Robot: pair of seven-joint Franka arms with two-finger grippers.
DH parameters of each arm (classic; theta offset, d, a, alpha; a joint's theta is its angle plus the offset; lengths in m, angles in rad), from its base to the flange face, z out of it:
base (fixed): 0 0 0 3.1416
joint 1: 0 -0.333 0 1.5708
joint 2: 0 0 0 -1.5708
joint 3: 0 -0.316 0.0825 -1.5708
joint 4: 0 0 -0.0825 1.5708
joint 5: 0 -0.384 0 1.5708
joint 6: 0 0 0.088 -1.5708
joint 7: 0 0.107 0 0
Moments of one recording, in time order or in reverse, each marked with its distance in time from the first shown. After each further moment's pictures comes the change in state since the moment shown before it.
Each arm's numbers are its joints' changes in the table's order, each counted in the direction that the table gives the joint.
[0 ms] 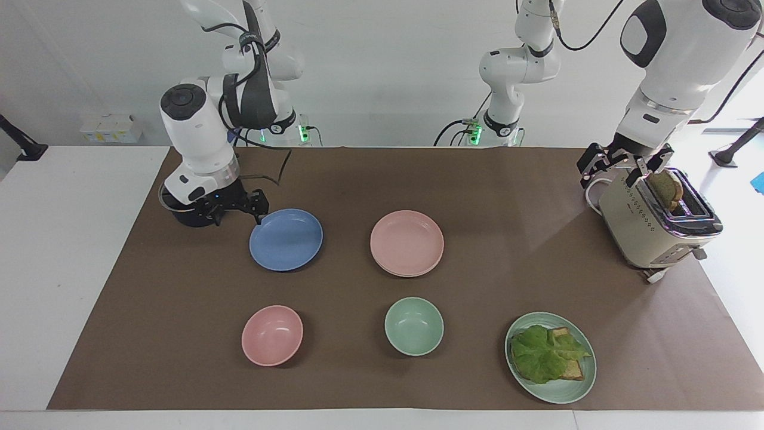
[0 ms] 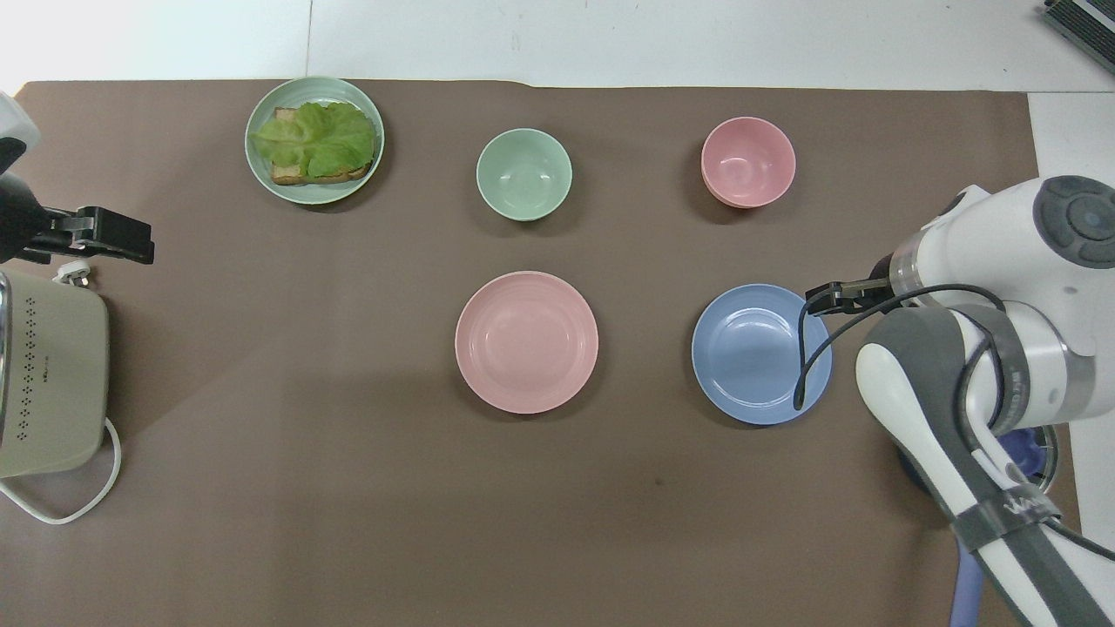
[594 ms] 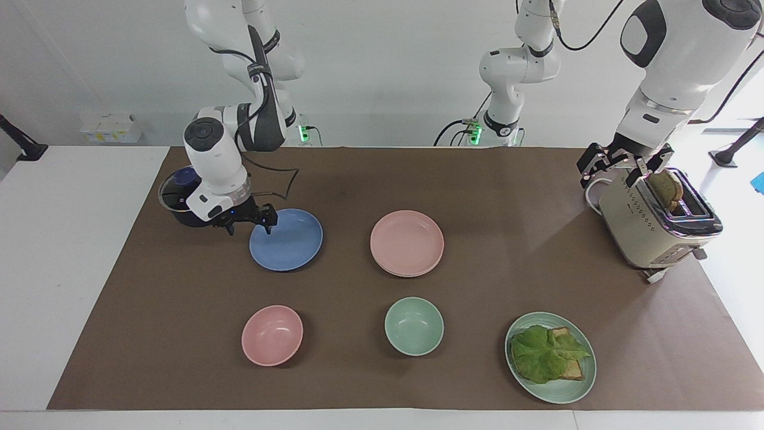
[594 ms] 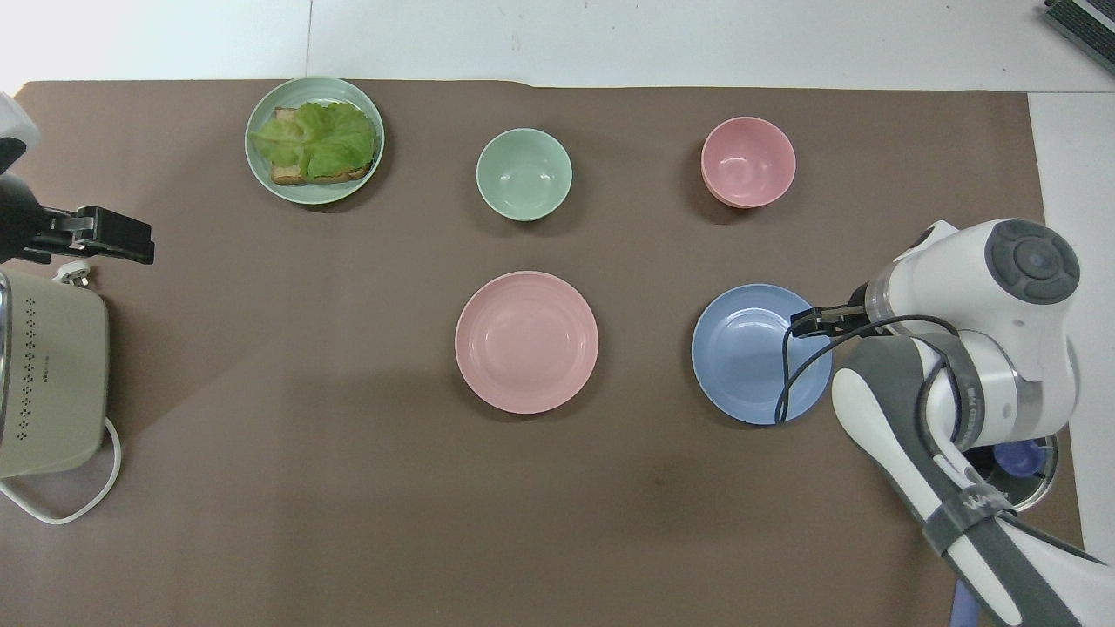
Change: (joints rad) left arm 0.000 0.000 0.000 0.000 0.000 0.000 0.000; right arm 0.010 0.008 0.002 -0.183 0.000 -0.206 -0.001
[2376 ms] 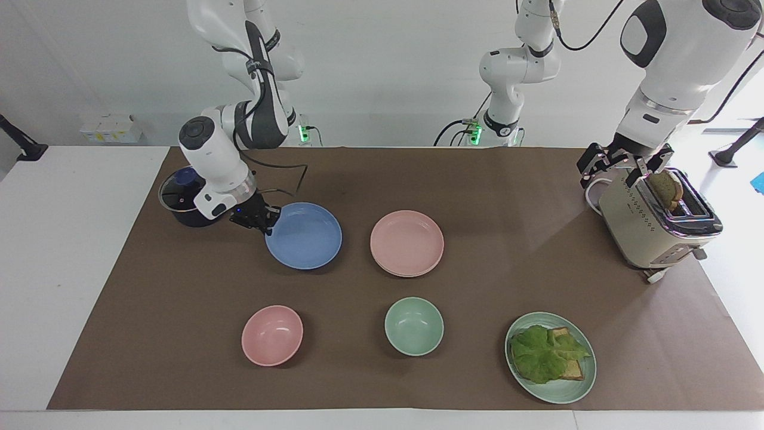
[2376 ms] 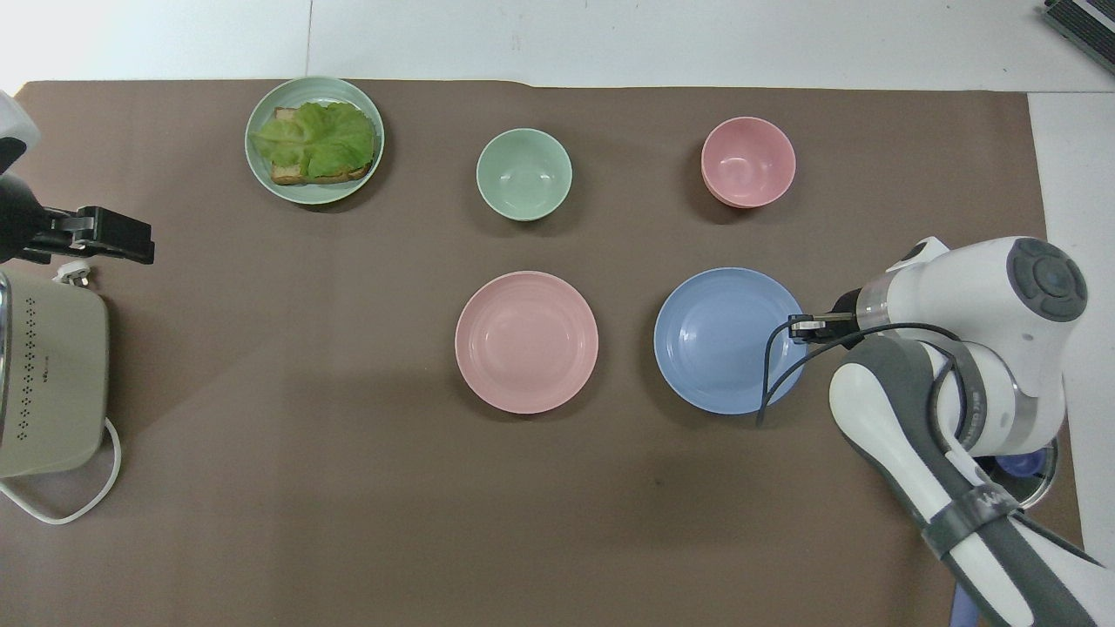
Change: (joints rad) left arm 0.000 0.000 0.000 0.000 0.000 0.000 0.000; right arm -0.018 -0.036 -0.013 0.041 -0.216 0.079 -0.045
